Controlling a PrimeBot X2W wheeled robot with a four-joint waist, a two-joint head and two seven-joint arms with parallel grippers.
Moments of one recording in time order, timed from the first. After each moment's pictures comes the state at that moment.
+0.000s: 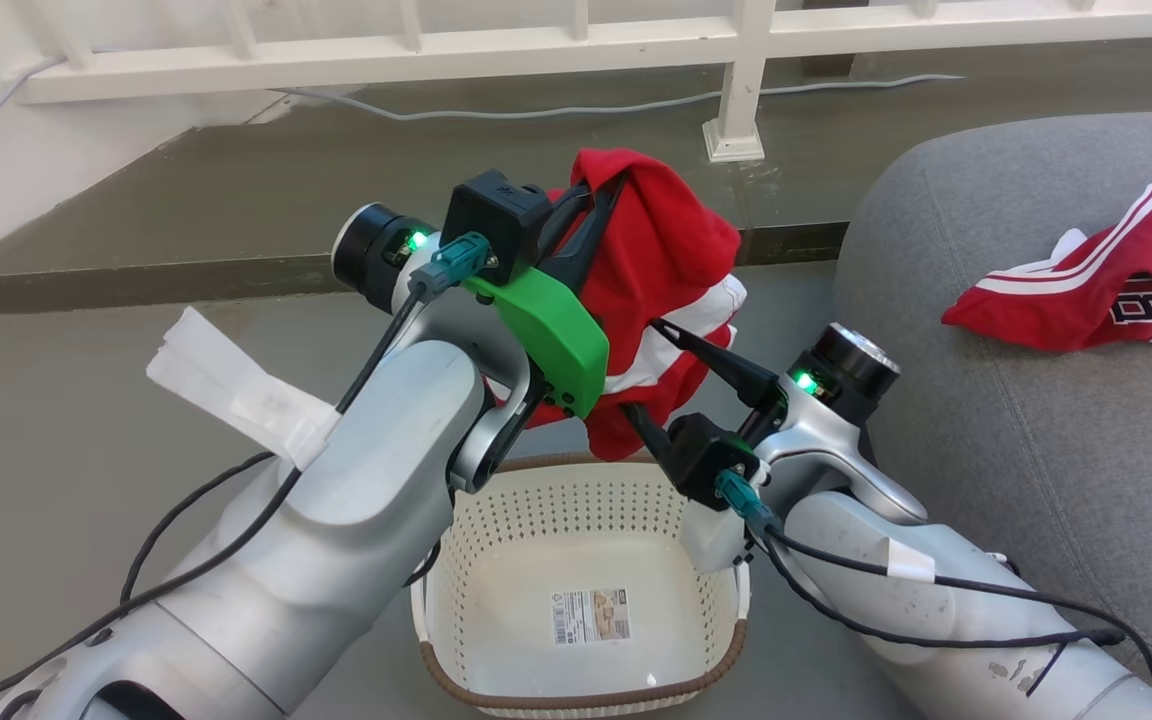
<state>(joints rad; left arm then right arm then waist) -0.86 0.04 -0.94 0.48 -0.68 0.04 -0.18 -0.52 -0.11 0.81 0.55 -0.22 -0.08 -0.25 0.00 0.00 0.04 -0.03</state>
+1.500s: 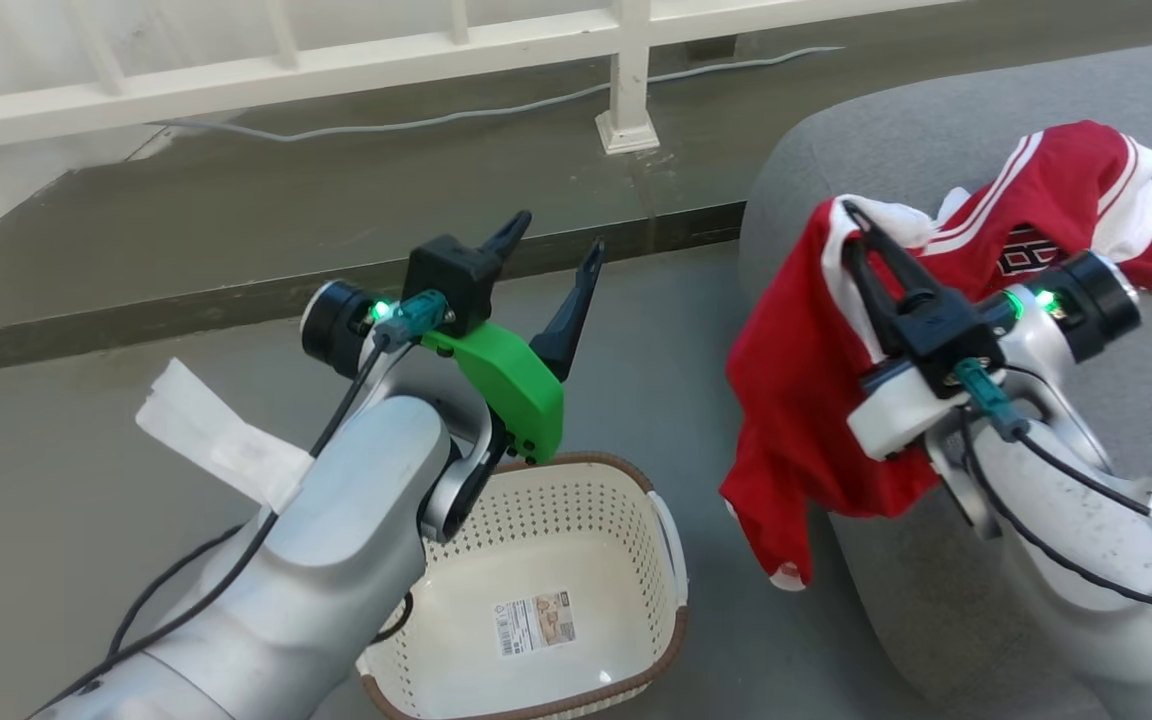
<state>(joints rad) -0.77 0.07 -0.94 0.54 -0.72 0.05 -0.21 -0.45 -0.30 0.55 0.31 -0.05 -0.12 -0.25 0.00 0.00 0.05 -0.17</state>
